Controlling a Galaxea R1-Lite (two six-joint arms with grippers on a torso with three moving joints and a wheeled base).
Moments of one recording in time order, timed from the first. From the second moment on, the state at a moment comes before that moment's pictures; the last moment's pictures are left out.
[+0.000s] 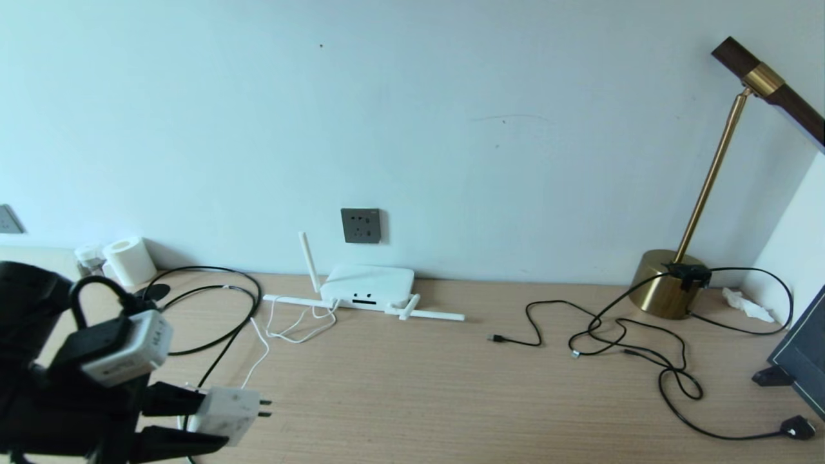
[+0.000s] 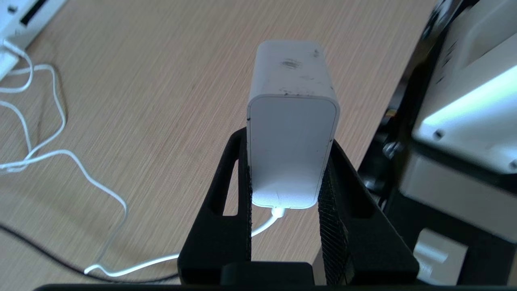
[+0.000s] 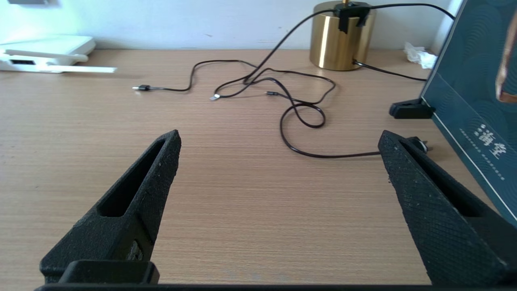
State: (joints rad) left arm 0.10 1.37 -0.78 0.53 -0.75 1.07; right arm 0.01 0.00 -0.03 0.06 -0.04 0.04
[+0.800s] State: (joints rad) left arm 0.04 1.73 -0.78 -0.37 -0.70 0.62; right arm 0.01 0.00 -0.03 0.06 -0.04 0.04
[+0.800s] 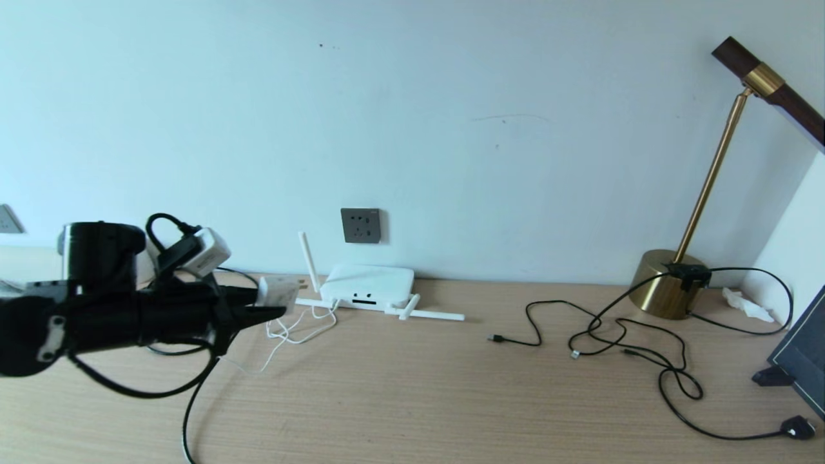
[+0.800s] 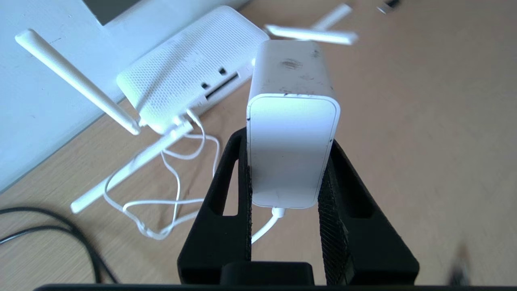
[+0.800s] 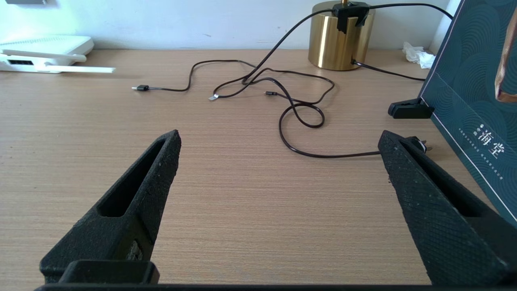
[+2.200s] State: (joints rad) left arm -0.29 2.51 -1.30 -1.30 0.15 0.06; right arm 0.01 0.00 -0.03 0.06 -0.04 0.04
